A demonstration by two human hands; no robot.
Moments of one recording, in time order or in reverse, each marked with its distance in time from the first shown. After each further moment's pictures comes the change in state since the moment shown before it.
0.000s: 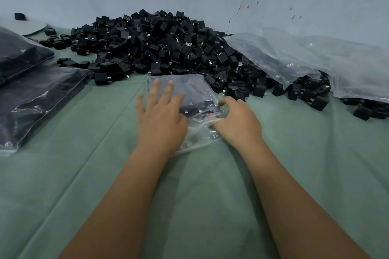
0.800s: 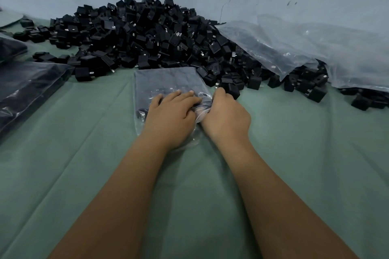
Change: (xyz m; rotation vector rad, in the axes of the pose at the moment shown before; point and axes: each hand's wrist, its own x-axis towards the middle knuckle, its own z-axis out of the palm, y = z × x) left_hand 0.023 0.012 0.032 -0.156 -0.196 0.173; right_hand 0.004 -0.015 0.016 -0.262 0.114 0.034
